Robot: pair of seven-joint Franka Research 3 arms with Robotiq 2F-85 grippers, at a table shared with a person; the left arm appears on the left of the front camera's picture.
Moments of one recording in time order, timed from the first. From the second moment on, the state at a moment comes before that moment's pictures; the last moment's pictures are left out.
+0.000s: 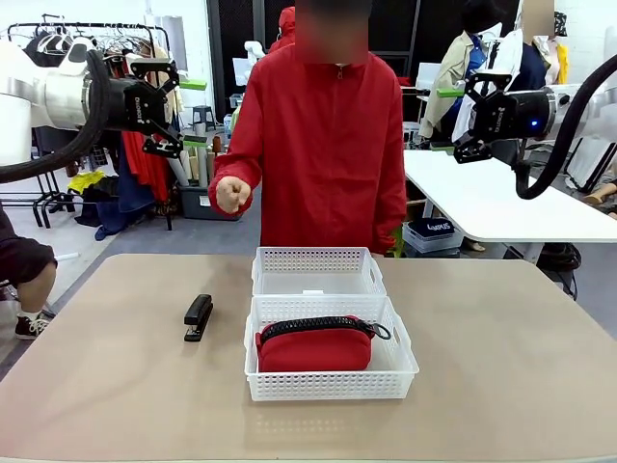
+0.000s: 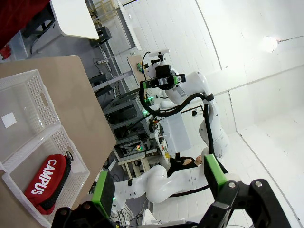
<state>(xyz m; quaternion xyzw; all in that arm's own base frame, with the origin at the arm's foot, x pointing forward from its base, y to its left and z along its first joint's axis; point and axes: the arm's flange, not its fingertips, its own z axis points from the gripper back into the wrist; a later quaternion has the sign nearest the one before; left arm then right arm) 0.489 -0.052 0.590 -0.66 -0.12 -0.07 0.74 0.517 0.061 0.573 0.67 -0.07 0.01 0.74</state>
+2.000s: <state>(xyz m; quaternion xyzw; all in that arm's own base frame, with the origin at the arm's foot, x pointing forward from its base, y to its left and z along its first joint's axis) 0.484 -0.055 0.602 -0.53 -0.08 -0.09 0.84 0.517 0.061 0.573 0.67 -0.07 0.01 0.74</state>
